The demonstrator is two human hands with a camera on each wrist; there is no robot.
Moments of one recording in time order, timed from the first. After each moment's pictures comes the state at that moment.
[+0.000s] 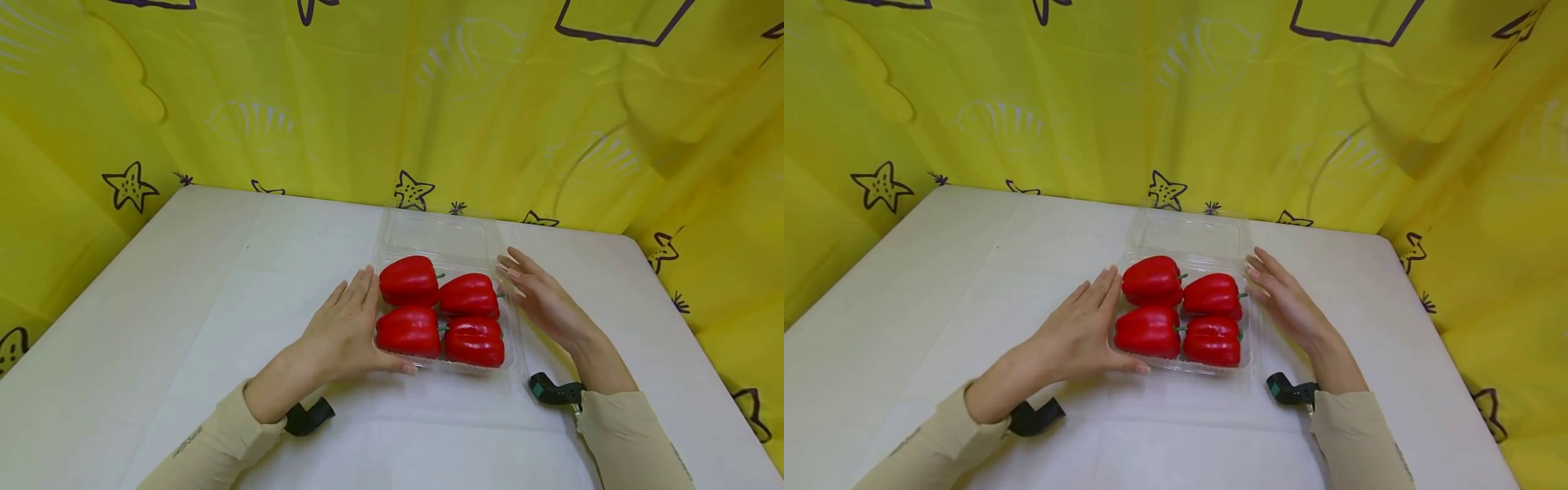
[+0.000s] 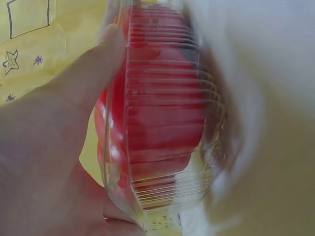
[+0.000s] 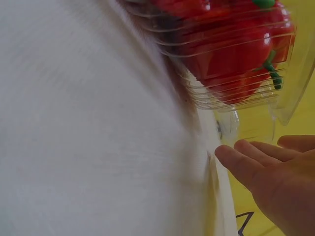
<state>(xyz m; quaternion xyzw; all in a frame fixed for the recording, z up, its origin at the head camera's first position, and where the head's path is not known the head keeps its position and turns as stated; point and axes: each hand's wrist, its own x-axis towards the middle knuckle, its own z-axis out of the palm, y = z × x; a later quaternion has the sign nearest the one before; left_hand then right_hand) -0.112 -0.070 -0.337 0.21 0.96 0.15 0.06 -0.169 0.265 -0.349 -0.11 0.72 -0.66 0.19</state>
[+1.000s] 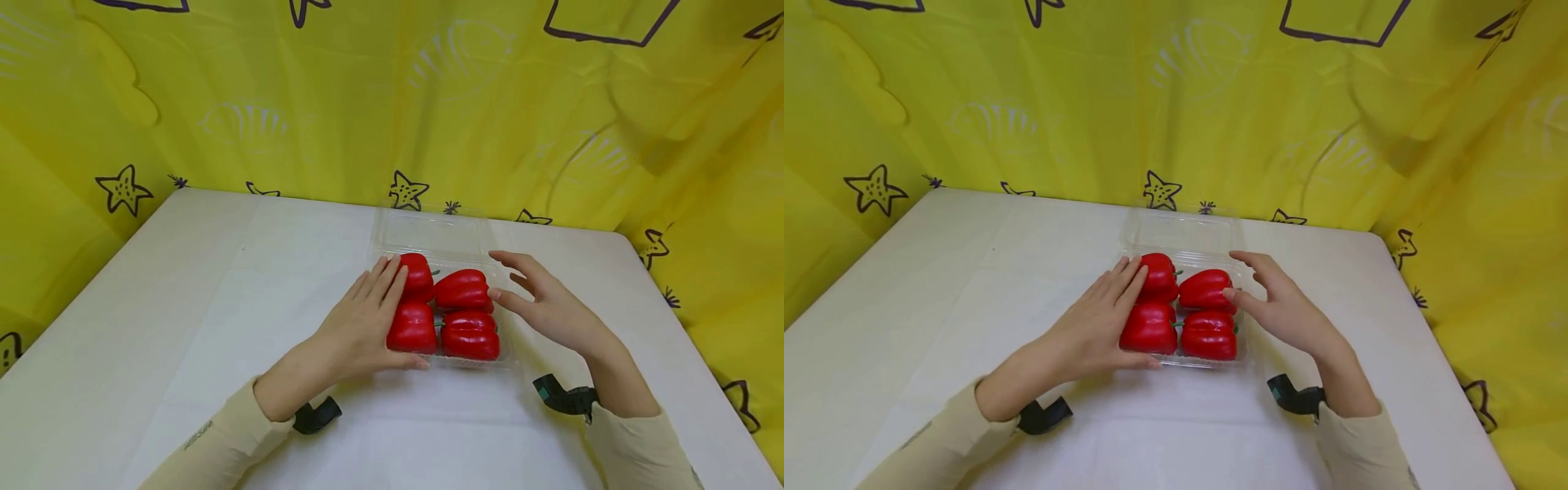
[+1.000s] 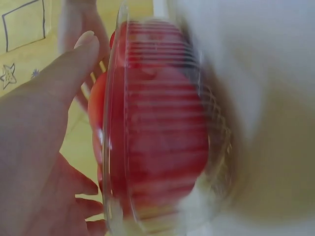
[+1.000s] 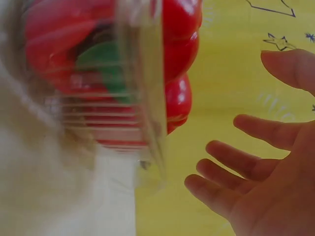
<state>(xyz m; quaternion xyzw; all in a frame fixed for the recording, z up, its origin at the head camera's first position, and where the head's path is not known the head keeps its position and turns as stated) -0.115 -0.053 -0.335 0.30 0.95 0.13 0.01 -0.130 0.244 -0.300 -0.17 0.89 -0.41 0.09</state>
